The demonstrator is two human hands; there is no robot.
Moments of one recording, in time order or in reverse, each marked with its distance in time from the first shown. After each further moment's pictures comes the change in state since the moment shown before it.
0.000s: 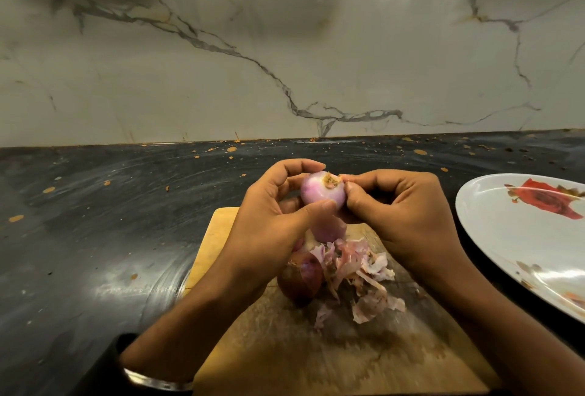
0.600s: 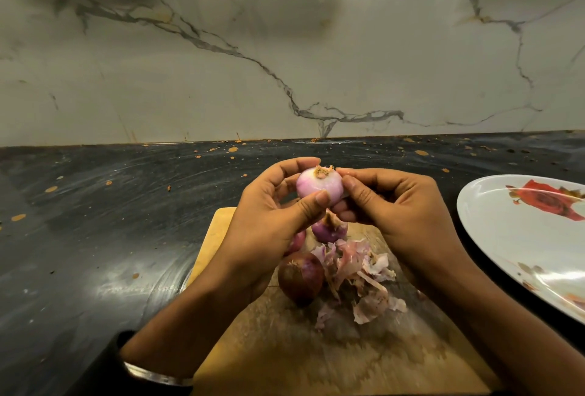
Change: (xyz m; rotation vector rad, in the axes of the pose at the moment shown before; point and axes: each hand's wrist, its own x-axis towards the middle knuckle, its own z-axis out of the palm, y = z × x) left_hand 0.005 -0.005 -0.003 -0.125 0.046 -0.049; right_hand 0.002 -0.001 0.003 0.213 -0.040 0.113
